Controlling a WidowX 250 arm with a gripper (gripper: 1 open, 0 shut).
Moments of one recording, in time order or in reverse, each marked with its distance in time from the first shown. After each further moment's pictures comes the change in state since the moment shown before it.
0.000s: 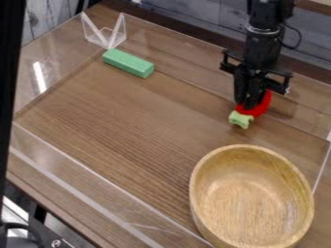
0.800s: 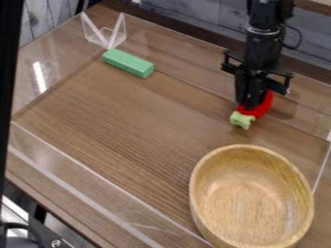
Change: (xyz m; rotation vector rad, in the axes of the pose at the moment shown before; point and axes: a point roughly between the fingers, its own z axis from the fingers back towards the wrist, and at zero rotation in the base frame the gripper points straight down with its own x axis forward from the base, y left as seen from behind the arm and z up) arm 0.001 -0.002 0.002 -0.010 -0.022 -0.015
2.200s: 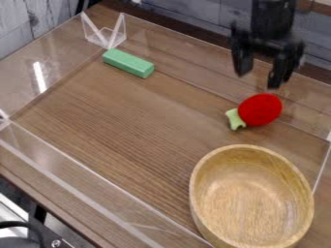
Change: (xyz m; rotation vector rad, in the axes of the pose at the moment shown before) arm -0.013 -0.002 0.072 -0.022 -0.138 -0.017
